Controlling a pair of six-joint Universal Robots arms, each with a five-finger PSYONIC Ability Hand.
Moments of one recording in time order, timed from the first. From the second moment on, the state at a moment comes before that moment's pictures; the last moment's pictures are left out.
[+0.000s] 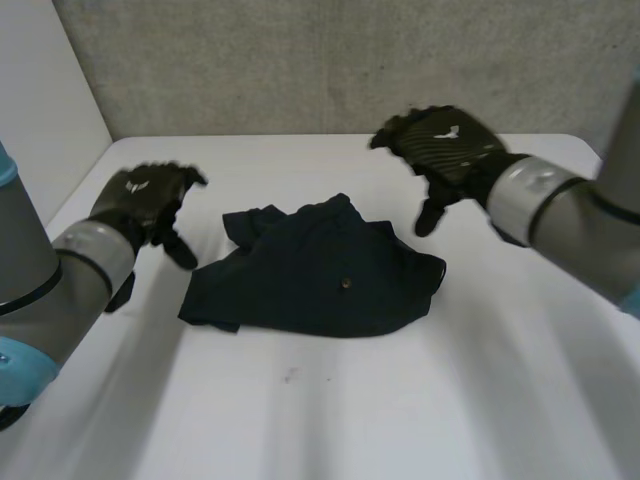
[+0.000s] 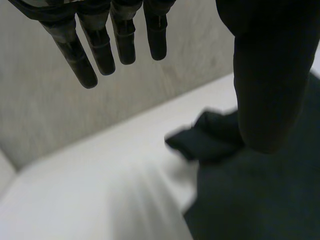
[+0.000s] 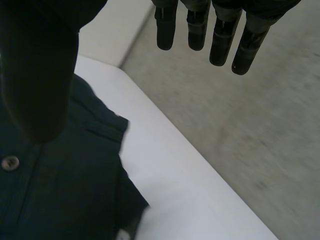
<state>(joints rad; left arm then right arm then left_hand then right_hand) 4.36 -1.78 -1.58 3.19 -1.55 3.28 1.96 -1.23 1.22 0.17 1.20 2.75 0.30 0.31 0.30 0.31 0.13 0.20 0.22 0.21 0.23 0.05</state>
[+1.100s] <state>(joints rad) 4.24 -1.75 -1.44 3.32 -1.51 3.42 2.04 -1.36 1.12 0.15 1.38 2.58 1.12 1.19 1.19 1.19 0.98 0.97 1.16 1.18 1.19 0.96</state>
